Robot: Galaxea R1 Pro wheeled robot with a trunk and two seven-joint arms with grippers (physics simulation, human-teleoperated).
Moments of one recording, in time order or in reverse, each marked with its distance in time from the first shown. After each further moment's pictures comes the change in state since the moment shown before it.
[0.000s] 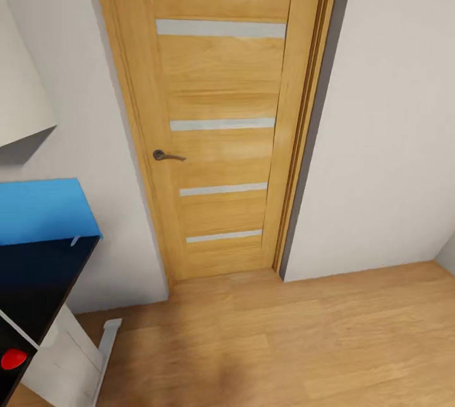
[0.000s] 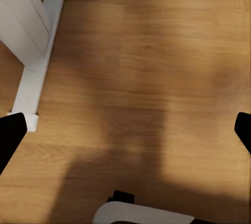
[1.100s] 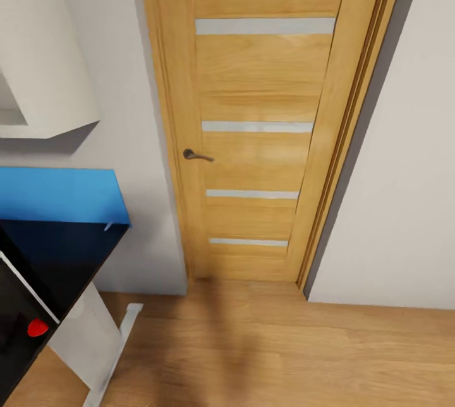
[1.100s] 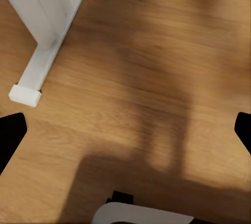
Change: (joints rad) left arm 0.000 0.001 -0.001 0.000 -0.003 -0.002 -0.007; right arm 0.000 -0.003 -0.001 0.002 0.003 -0.001 0.008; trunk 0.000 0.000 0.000
